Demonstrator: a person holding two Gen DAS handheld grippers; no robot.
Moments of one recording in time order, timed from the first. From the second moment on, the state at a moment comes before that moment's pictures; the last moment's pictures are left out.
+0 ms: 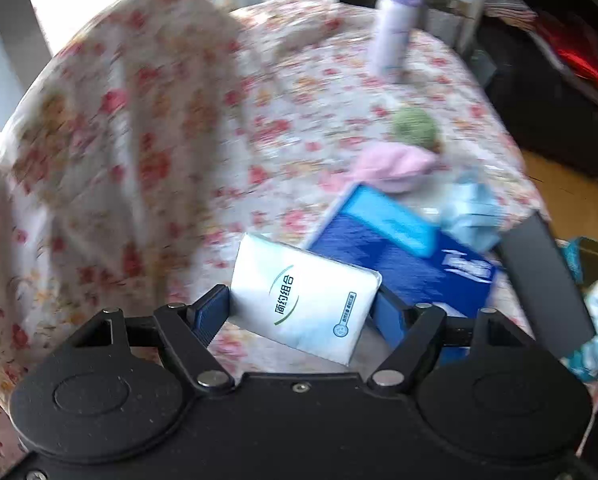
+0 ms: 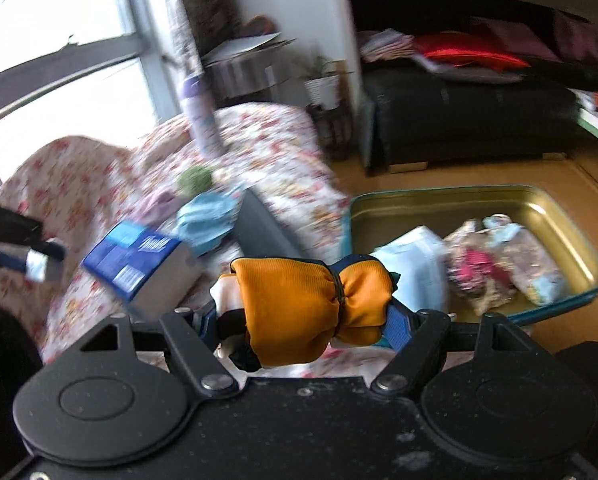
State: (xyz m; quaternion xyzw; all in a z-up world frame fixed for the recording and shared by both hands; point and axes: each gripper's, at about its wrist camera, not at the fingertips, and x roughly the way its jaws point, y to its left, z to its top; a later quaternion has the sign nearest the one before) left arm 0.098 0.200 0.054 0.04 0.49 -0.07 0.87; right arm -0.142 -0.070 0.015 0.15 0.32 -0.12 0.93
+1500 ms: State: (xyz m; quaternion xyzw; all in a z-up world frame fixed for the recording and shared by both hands) left arm 0.075 -0.137 0.020 0.17 0.52 -0.29 0.79; right arm -0.092 -0.282 -0.018 0.25 0.25 -0.44 0.83
